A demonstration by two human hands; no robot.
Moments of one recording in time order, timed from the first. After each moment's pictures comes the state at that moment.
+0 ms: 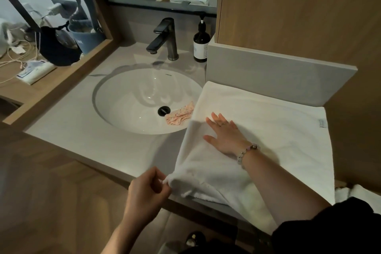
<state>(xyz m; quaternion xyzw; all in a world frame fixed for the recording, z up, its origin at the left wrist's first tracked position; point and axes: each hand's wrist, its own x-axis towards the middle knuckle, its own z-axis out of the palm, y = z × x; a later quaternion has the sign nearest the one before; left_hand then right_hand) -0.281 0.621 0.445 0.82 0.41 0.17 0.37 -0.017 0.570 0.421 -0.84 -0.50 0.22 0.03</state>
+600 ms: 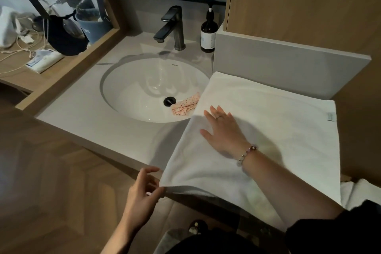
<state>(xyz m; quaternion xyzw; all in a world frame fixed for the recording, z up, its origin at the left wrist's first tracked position) -0.323 0.615 0.424 0.70 0.43 0.16 0.54 -0.059 0.567 0.432 -0.84 -0.51 0.14 0.07</state>
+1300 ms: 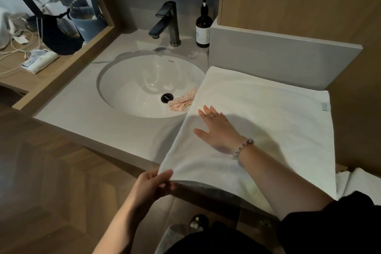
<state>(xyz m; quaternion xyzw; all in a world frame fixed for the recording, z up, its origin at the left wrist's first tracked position) -0.305 0.616 0.439 0.46 0.43 0.04 0.78 -0.066 0.561 0.427 -0.82 -0.52 0.22 0.10</state>
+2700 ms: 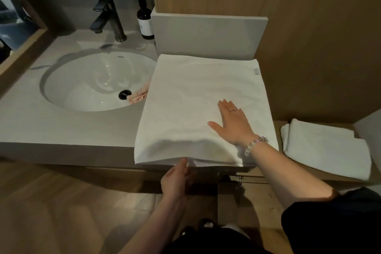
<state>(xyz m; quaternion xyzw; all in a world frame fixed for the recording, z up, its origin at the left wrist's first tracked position) -0.273 0.494 0.422 0.36 0.55 0.05 0.75 -0.080 0.404 0.422 -0.93 -0.32 0.14 0.11</state>
